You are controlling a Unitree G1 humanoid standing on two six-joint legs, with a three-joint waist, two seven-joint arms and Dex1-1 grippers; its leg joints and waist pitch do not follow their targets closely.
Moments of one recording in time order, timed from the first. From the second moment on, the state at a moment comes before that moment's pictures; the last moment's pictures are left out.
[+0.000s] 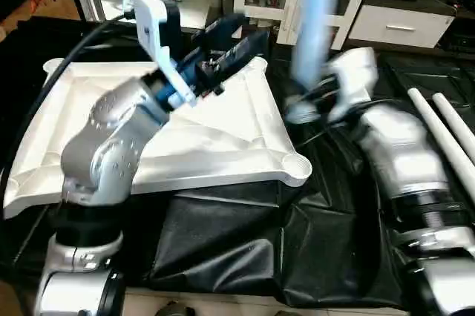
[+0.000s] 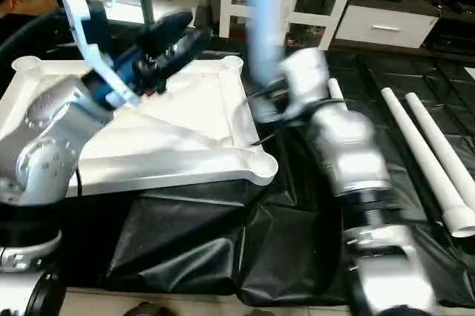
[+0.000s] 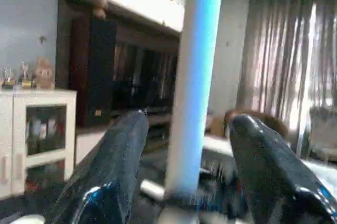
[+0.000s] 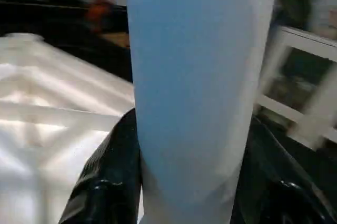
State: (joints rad) left arm -0.57 0.34 -0.04 -0.14 -0.51 0.42 -0.66; right arm -0.68 -0.38 -0.08 0.48 0.20 0.07 0.61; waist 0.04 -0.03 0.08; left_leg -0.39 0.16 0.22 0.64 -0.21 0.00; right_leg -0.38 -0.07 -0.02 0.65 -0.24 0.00
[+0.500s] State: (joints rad) left arm -0.48 0.41 -0.44 0.16 -0.10 0.20 -0.78; right arm -0.42 -0.40 -0.09 0.19 0.30 0.21 0.68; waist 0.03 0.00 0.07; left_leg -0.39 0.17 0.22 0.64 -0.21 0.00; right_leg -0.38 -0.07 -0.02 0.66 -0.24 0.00
